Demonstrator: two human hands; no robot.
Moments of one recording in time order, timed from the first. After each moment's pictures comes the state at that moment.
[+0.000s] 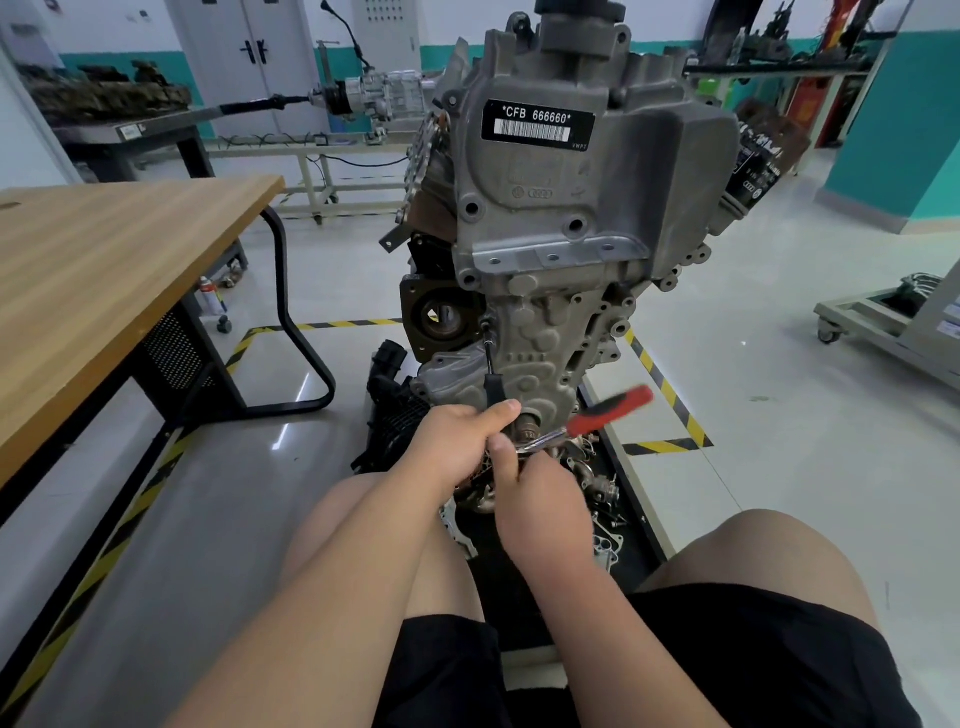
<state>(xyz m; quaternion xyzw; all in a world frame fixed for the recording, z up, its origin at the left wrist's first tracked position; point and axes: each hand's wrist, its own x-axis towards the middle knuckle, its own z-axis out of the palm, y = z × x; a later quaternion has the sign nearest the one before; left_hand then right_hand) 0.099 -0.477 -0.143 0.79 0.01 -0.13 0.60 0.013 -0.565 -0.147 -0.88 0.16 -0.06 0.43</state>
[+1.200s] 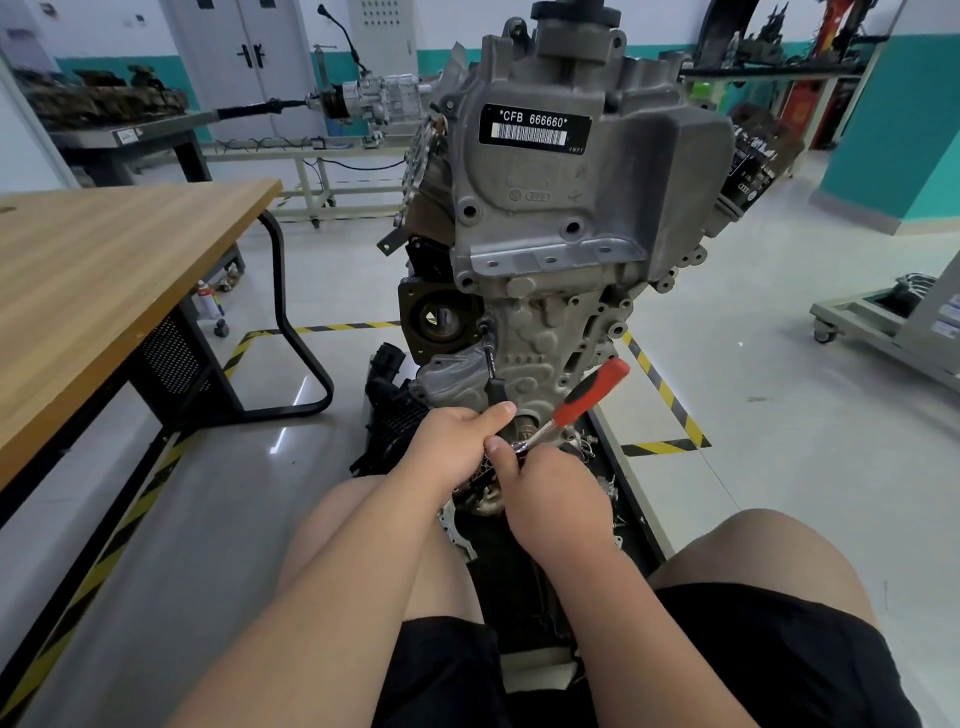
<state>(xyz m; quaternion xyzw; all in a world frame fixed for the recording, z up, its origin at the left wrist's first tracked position) 0.103 -0.474 -0.149 0.80 0.00 -0.12 0.59 0.023 -0.581 -0.141 -0.95 0.15 -0.03 0.29</state>
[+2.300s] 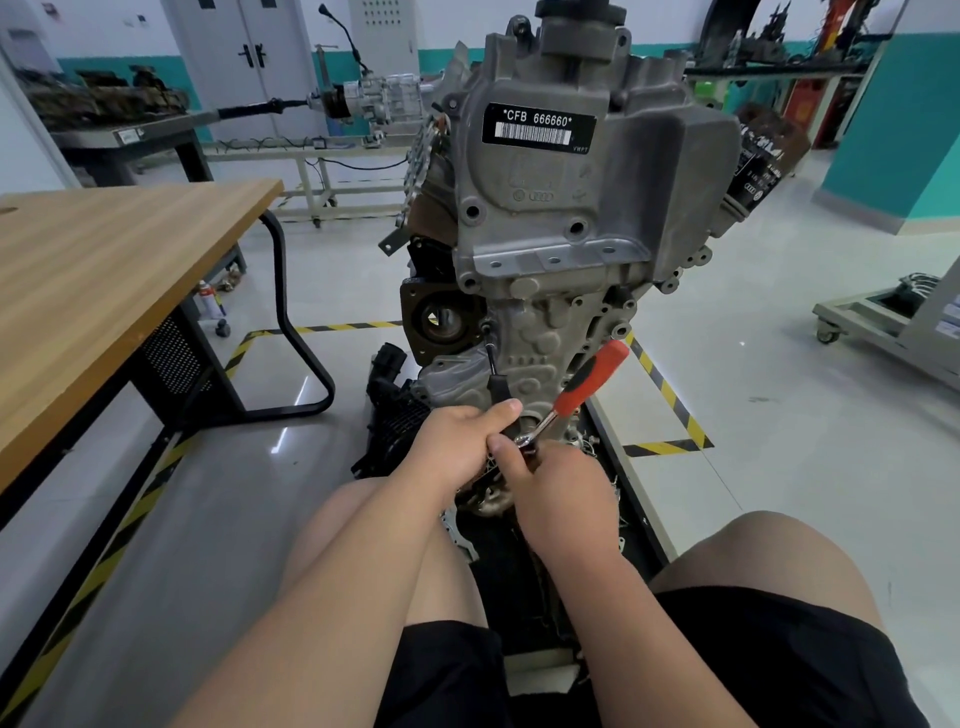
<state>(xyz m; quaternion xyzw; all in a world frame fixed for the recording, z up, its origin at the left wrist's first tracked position) 0.100 -0.476 -0.144 0.78 0.00 -0.13 0.61 0.023 -0.583 -0.149 -0.92 0.15 -0.12 0.35</state>
